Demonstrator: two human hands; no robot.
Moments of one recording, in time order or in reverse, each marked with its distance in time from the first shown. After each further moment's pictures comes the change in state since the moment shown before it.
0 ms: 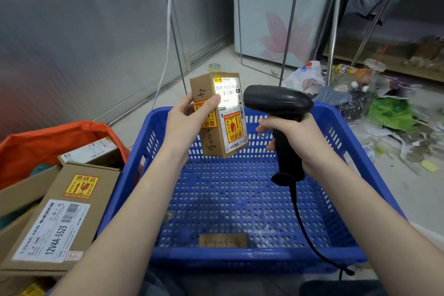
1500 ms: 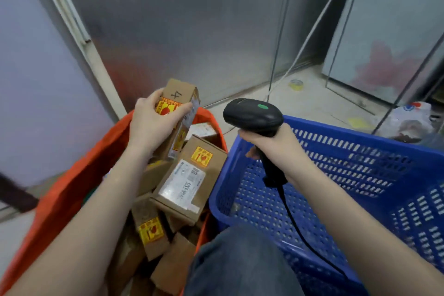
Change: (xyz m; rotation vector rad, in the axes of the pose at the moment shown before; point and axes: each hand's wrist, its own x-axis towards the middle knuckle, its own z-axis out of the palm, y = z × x) left_hand -0.067 -0.008 -0.287 0.480 0.525 -0.031; right_hand -0.051 -0.041 0.230 -0.091 -0.428 -0.108
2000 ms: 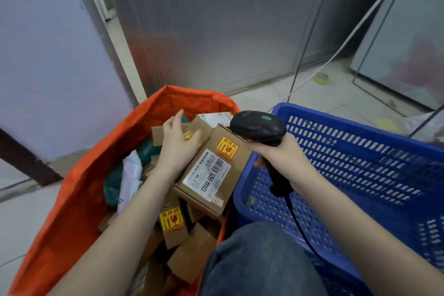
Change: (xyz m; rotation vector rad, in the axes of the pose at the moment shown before) left_hand -0.018 -0.072 0.022 -0.015 -0.109 -0.150; right_hand 0.015 0.030 0.048 -0.138 -0.088 0.078
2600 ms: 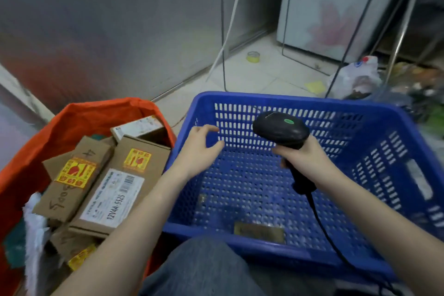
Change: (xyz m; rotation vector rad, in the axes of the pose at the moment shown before) left_hand -0.026 0.088 0.185 0.226 -0.534 0.284; right_hand -0.035 0.111 -0.180 -0.061 0.288 0.214
